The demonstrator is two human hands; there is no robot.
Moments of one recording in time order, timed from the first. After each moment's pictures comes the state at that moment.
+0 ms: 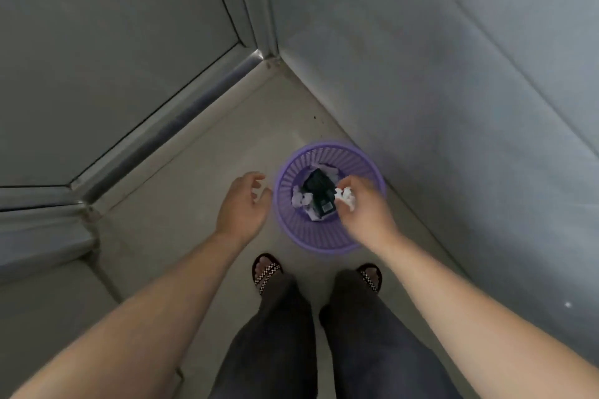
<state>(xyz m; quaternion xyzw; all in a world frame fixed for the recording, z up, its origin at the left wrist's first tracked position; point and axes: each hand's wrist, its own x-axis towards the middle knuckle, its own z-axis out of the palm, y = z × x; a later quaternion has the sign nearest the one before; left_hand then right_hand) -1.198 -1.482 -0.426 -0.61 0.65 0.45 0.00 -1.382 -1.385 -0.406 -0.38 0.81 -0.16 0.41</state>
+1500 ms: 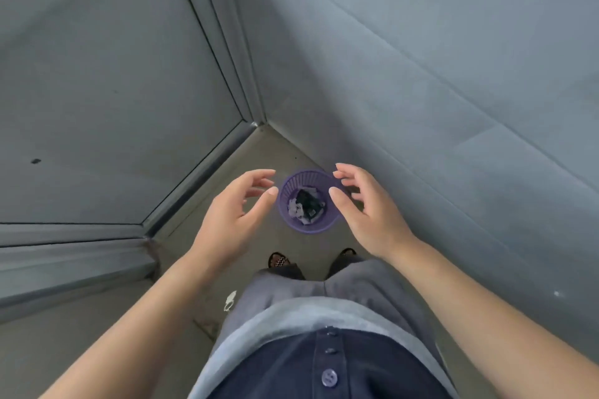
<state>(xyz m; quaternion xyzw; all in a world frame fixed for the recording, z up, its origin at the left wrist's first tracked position) -1.157 -1.423 0.049 -0.43 0.73 0.52 -0.10 -1.336 -1.301 0.028 -0.37 0.76 -0.38 0.37</state>
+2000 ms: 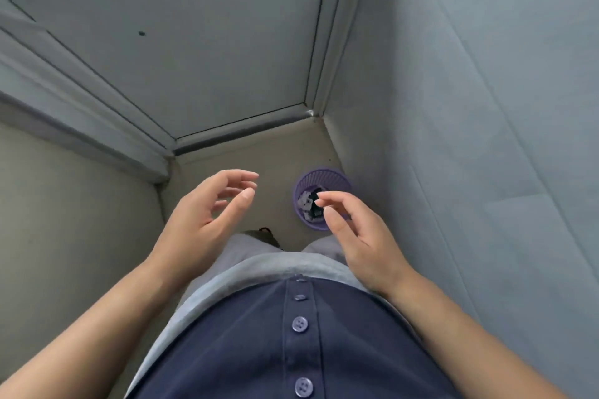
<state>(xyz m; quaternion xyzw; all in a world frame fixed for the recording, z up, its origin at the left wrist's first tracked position) -1.078 -1.291 0.085 -0.57 0.61 0.47 -0.27 -1.298 -1.252 0.067 -0.53 0.61 -0.29 0.51</state>
